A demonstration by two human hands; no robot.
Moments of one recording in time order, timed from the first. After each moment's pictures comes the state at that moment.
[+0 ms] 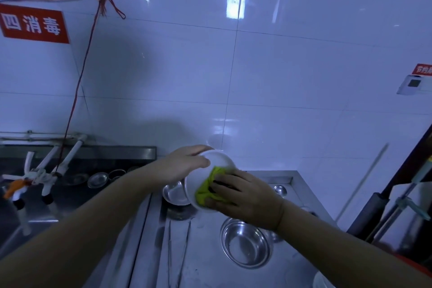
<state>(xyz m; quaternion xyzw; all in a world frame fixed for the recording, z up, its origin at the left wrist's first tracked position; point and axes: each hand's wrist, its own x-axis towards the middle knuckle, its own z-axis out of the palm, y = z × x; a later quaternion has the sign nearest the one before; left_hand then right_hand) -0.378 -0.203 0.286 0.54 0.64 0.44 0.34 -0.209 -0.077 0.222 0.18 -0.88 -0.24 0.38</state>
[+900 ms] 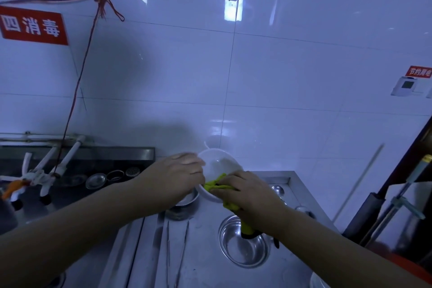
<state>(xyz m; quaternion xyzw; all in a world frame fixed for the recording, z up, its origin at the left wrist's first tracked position) -0.379 -0.224 0.270 0.81 0.52 0.08 -0.27 -0.189 -0.093 0.231 0.04 -0.95 -0.09 0.28</state>
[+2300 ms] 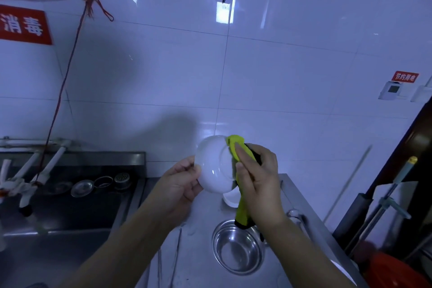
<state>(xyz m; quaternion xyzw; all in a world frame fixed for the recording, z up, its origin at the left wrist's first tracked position) -0.347 -0.187 0.239 0.30 0.33 0.77 0.45 -0.204 -0.101 0.243 -0.21 -0.79 0.17 0.55</state>
